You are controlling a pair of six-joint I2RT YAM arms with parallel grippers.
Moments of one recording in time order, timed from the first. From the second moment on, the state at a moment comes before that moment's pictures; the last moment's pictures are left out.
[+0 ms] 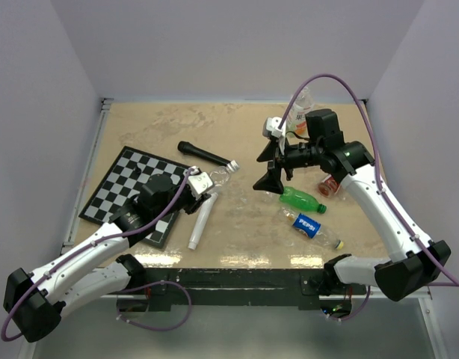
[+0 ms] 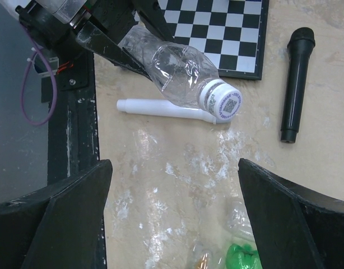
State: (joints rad) left arm -0.72 0.86 0.63 -0.12 0.13 0.30; right arm 0.42 1.27 1.37 -0.78 -0.89 -0.44
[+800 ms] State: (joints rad) left arm -0.72 0.87 0.63 -0.12 0.15 0.30; right arm 0.42 1.27 1.35 -0.74 -0.94 -0.38
